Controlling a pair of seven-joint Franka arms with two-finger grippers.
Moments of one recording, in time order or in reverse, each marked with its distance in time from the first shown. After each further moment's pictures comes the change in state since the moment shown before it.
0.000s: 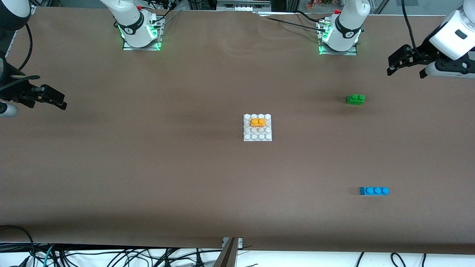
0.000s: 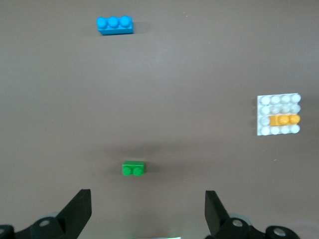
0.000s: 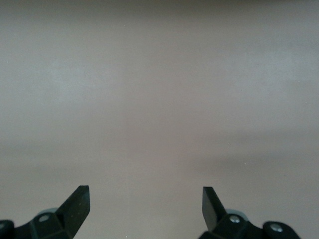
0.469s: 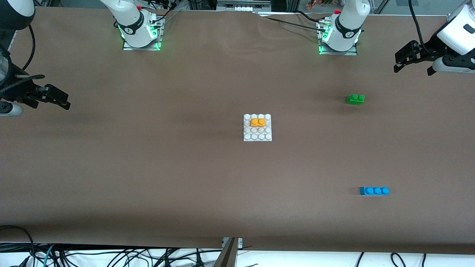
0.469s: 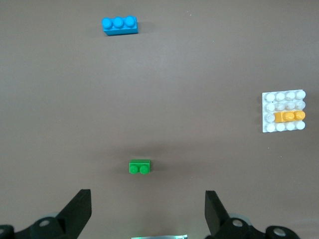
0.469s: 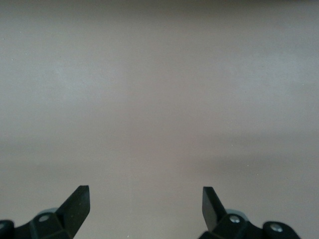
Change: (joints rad) left arm 0.002 -0.010 0.006 0.000 0.006 -0.008 0.014; right arm 0.013 0.000 0.005 0.000 0.000 0.002 0.000
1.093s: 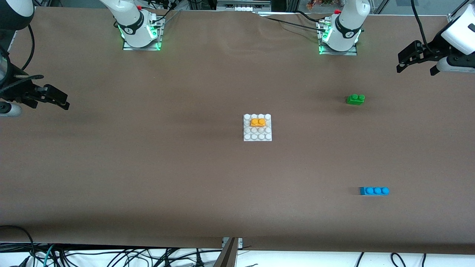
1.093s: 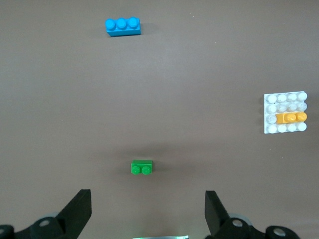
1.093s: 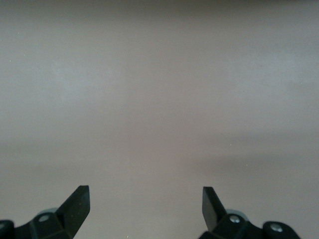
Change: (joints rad) left arm 0.011 0.000 0.003 0.005 0.000 0.000 0.010; right arm -0.003 0.000 -0.007 0.000 0.000 0.000 0.001
